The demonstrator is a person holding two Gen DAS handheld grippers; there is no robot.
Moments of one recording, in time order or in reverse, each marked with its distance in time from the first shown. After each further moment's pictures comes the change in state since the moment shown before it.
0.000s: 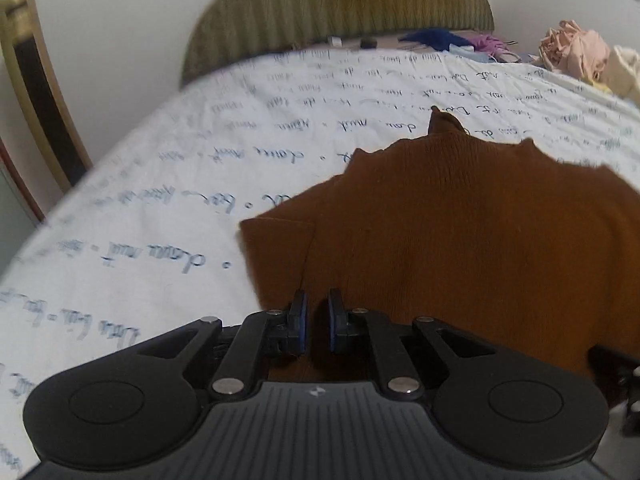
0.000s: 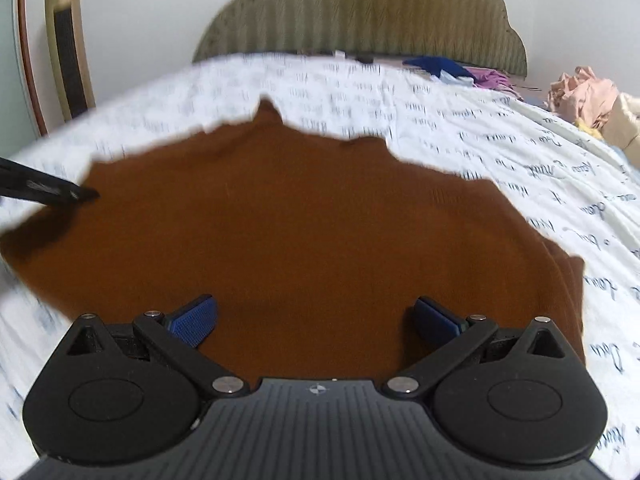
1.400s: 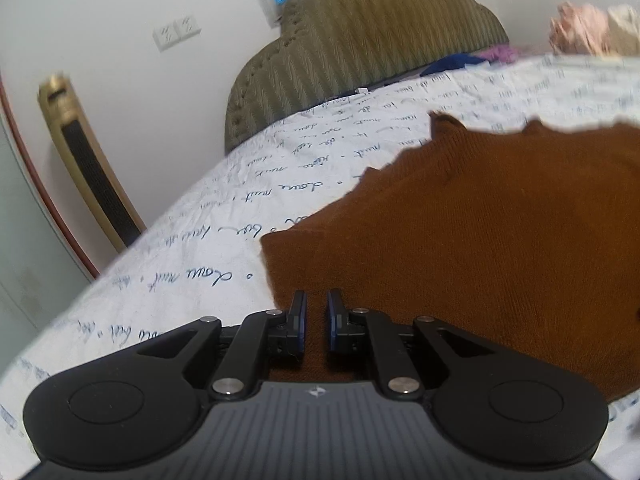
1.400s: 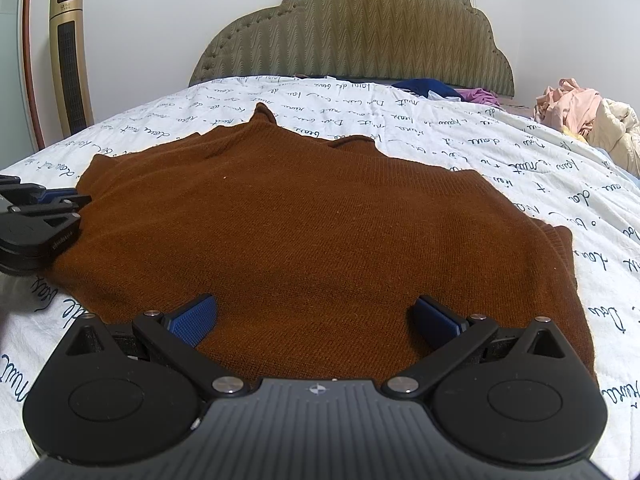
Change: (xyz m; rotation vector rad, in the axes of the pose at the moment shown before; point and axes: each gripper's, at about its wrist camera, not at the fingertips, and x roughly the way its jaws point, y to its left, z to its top) left arm -0.014 -0.027 -0.034 0.073 -0.173 0.174; right arm -0.010 0.000 -0.026 0.029 -0.111 -0.013
